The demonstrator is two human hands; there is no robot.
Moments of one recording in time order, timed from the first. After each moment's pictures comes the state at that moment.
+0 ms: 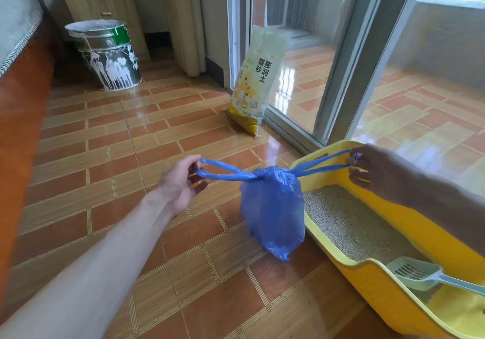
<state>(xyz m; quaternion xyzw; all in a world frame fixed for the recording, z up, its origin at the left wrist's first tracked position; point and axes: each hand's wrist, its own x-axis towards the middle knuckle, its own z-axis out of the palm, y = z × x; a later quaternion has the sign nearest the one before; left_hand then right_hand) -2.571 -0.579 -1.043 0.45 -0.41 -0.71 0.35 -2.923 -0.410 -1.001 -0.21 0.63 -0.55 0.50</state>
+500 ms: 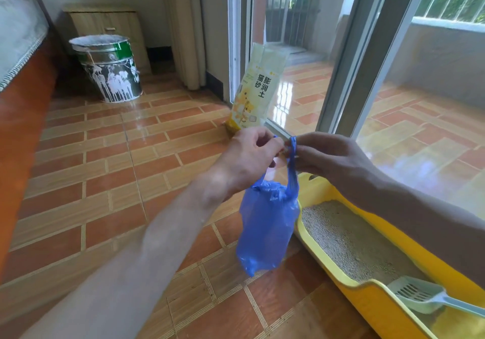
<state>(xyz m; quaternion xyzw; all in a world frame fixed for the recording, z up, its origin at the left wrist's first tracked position) -2.658 -0.522 -0.939 0.34 -0.75 -0.48 0.30 -2.828 -0.433 -0.948 -0.51 0.56 -0.54 0.37</state>
